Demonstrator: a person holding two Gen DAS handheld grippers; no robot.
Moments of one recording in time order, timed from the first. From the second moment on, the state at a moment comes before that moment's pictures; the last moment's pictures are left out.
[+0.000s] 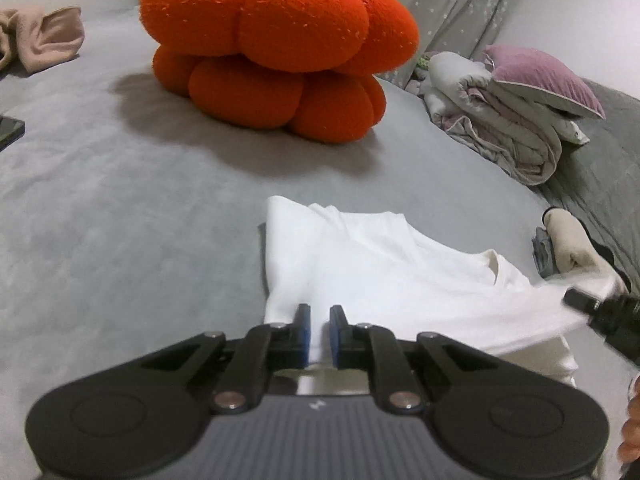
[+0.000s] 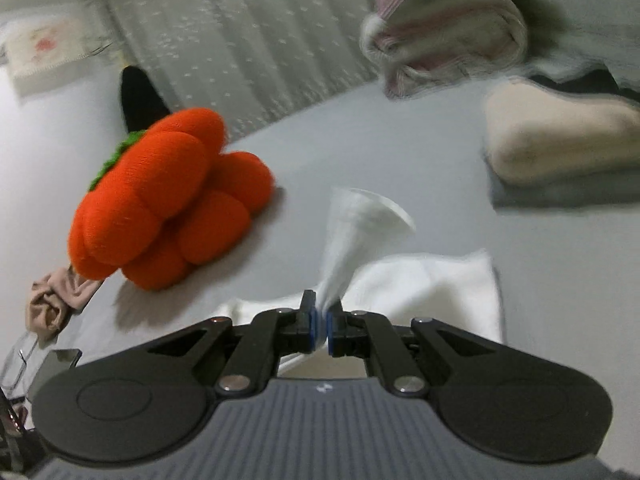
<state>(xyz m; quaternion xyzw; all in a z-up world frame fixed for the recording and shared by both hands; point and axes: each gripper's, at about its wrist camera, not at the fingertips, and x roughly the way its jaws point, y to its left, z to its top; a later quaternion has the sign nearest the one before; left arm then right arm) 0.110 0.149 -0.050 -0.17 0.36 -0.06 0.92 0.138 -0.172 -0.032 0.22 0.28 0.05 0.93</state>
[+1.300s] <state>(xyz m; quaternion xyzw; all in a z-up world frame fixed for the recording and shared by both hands) 0.108 0.122 -0.047 -0.09 0.32 -0.05 0.94 0.113 -0.223 -0.053 0.15 0.30 0.03 0.94</state>
